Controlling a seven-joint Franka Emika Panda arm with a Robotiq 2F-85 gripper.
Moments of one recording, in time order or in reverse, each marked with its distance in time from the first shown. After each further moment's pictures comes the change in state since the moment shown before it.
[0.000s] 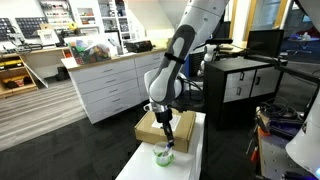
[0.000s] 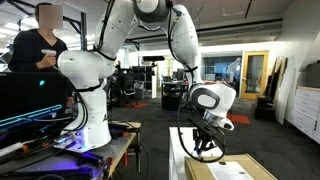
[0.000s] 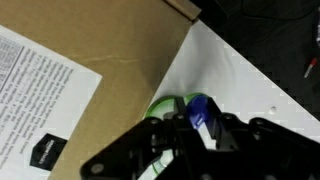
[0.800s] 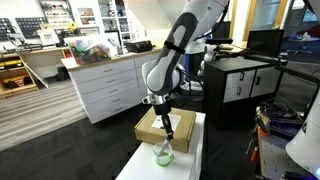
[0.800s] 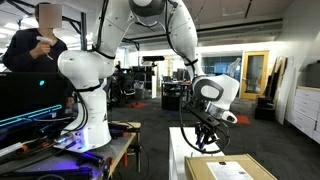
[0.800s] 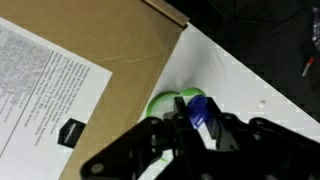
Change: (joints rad) arm 0.001 -0.077 -0.011 0.005 -0.003 -0.094 0.030
